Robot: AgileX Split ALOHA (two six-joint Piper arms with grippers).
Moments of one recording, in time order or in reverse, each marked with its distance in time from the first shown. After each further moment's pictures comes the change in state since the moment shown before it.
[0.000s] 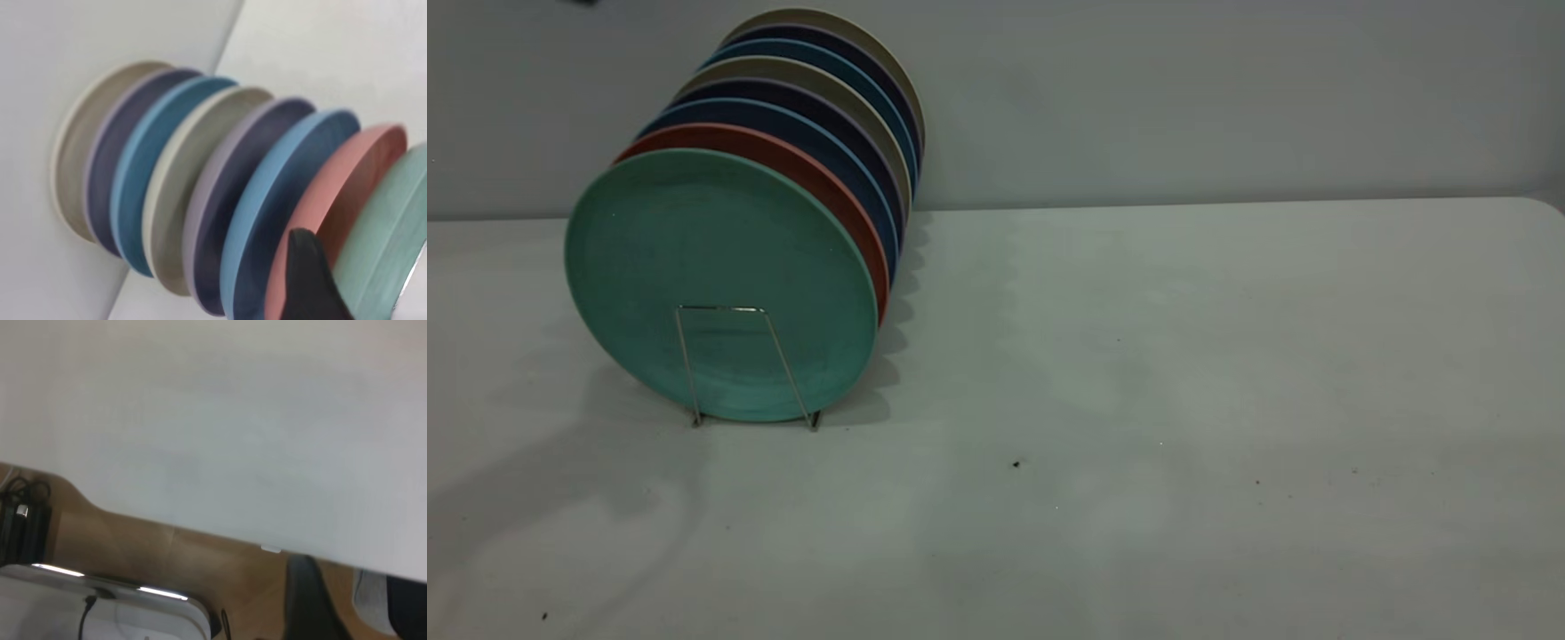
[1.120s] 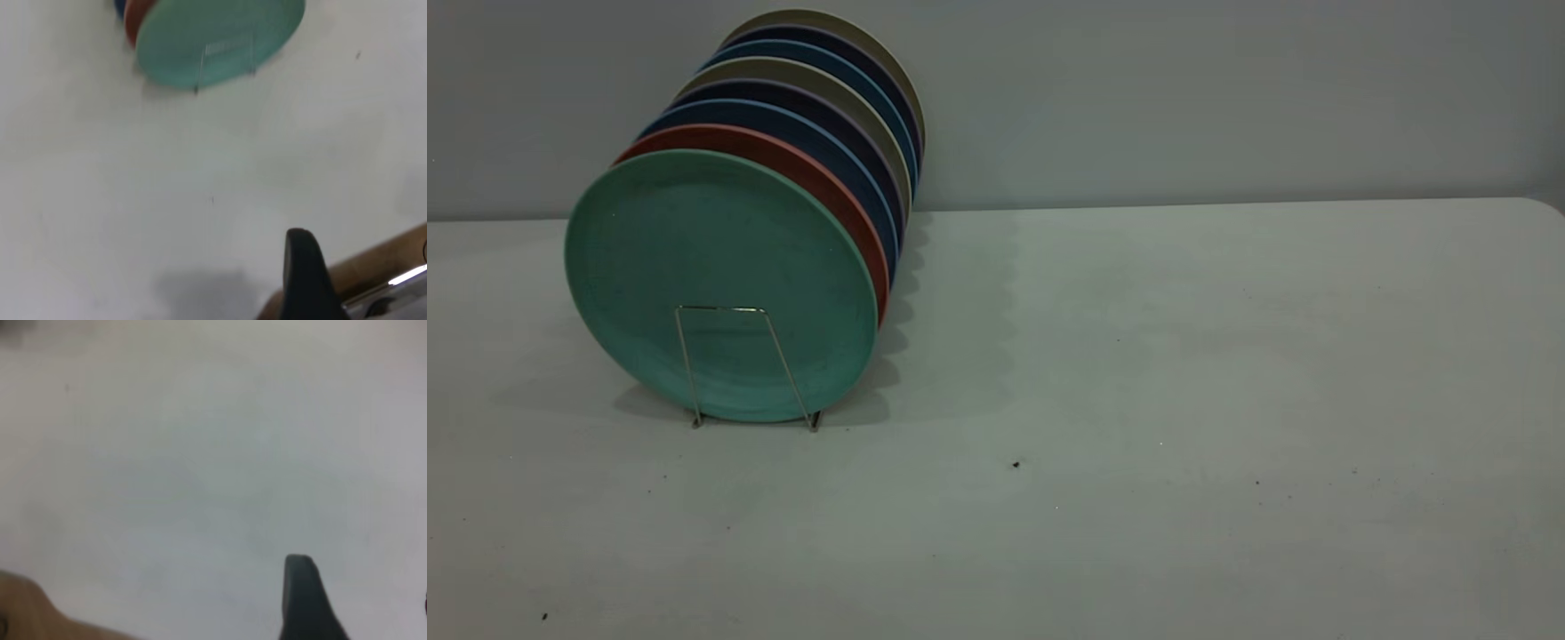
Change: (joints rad) left arm 0.000 -0.850 0.273 0.547 0.547 -1.312; right arm 0.347 -0.350 0.049 -0.235 -0.097 0.264
